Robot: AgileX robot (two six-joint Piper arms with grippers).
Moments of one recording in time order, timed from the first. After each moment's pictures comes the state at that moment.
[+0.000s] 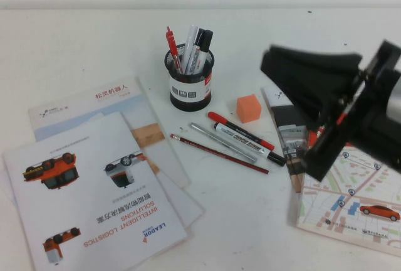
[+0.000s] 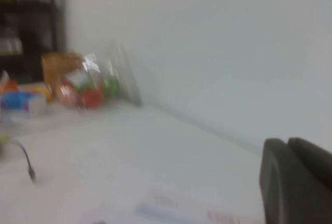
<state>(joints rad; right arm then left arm) 0.60 1.06 -0.66 -0.65 -0.61 0.55 -0.03 -0.01 0.02 0.01 0.39 -0.13</state>
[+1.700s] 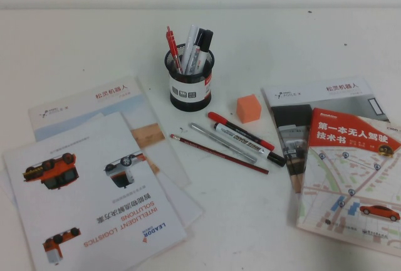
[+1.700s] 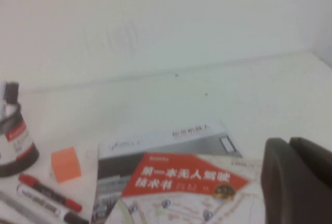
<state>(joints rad) 0.06 0.12 -0.13 -0.27 0.14 0.45 -0.03 -0.01 0.02 0.01 0.39 -0.13</state>
